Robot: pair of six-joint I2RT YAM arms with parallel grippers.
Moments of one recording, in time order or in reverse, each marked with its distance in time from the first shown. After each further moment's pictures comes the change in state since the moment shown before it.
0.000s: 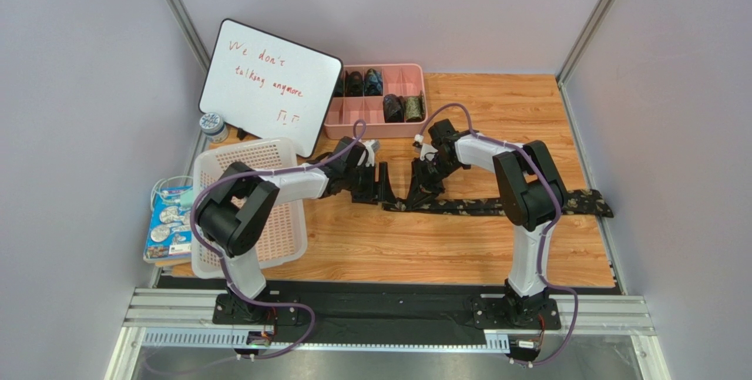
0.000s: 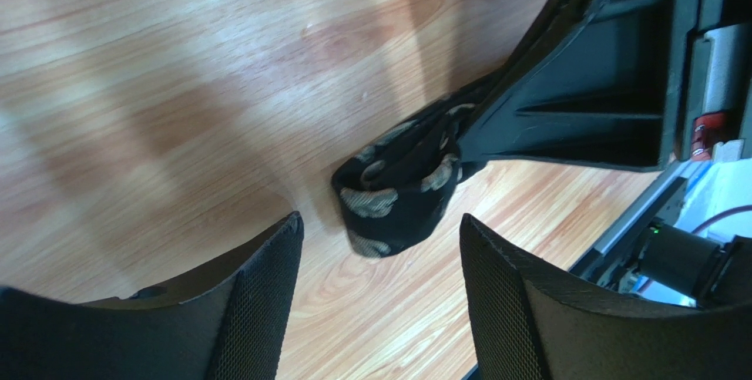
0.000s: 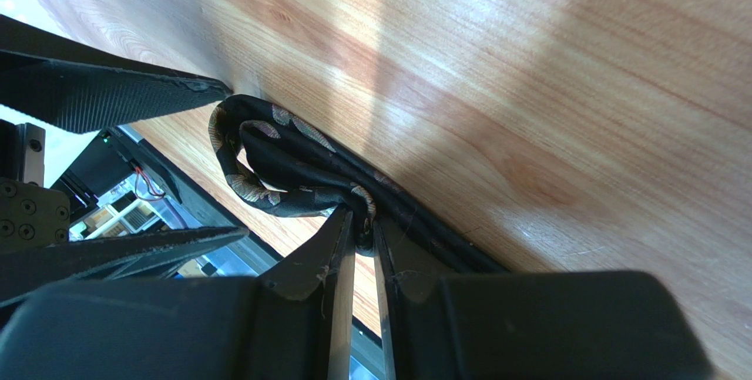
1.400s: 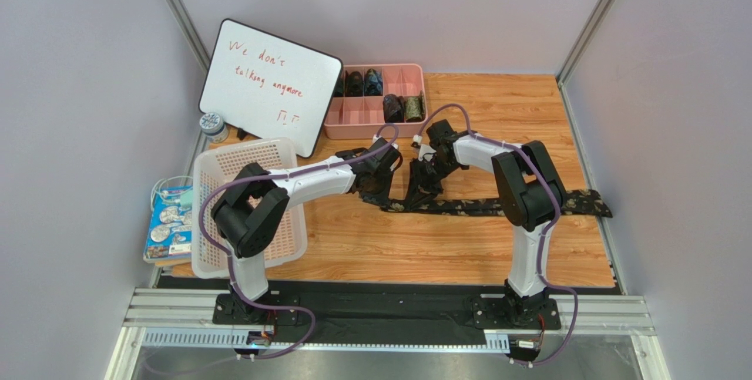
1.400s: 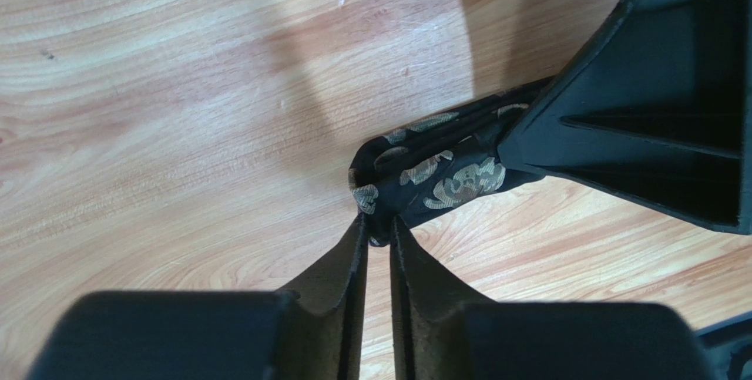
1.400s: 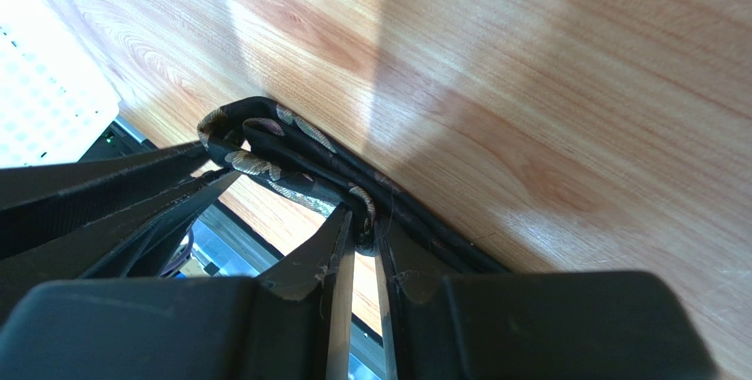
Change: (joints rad) left arm -0.184 0.065 0.285 -0.461 -0.427 0.061; right arm 0.011 0.000 0.000 0.006 -0.002 0.015
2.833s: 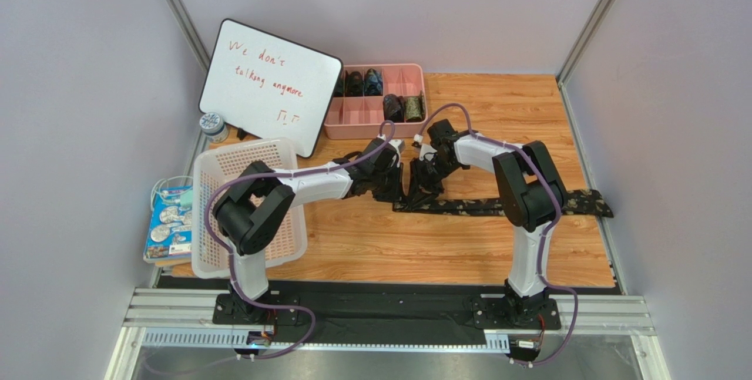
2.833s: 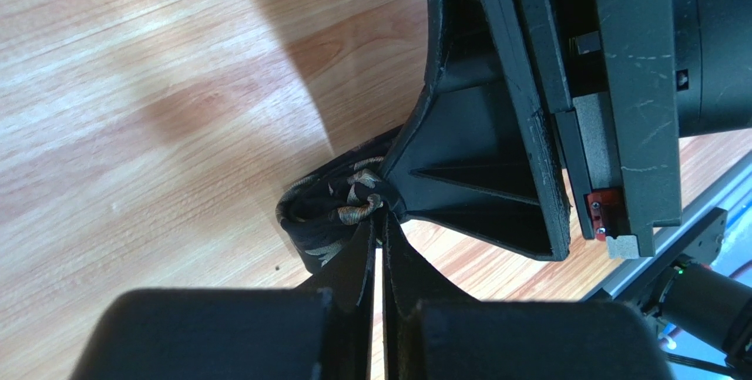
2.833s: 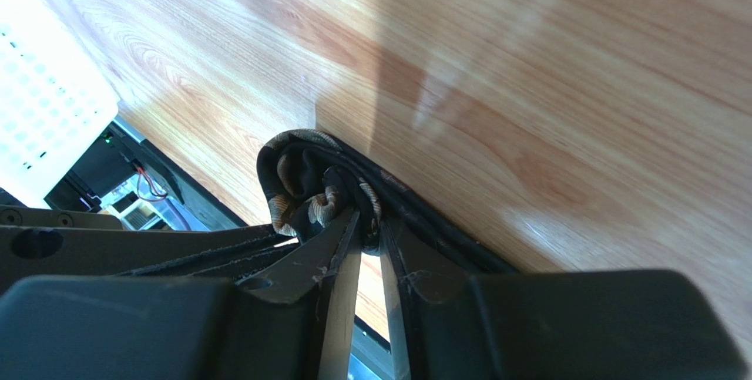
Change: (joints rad) left arm 0.021 0.021 -0.105 0.367 0.238 -0.092; right arm -0.001 -0.005 0.000 -0.001 -0.002 0.000
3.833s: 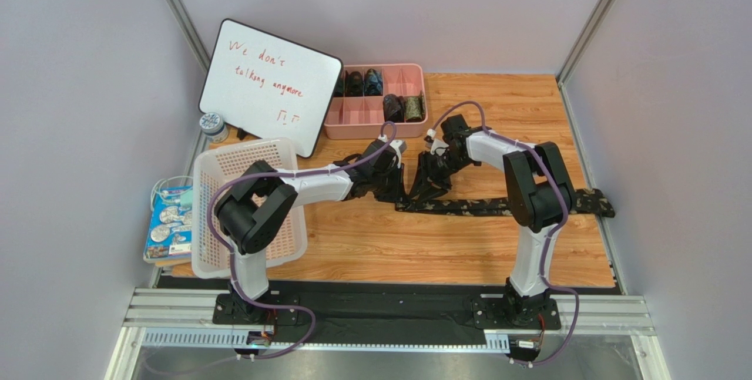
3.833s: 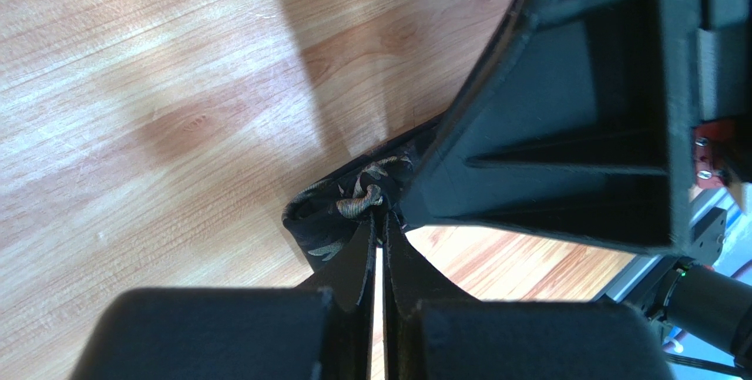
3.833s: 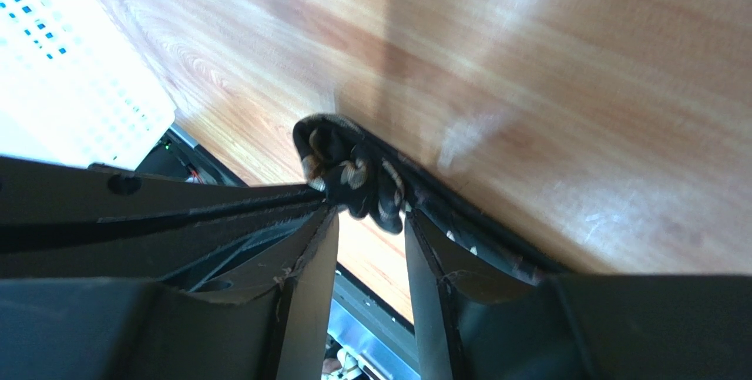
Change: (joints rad) left arm 0.000 0.013 -0.026 0.076 0.012 0.014; right arm -0.083 -0.040 -0.004 -0.030 -0.068 0.047
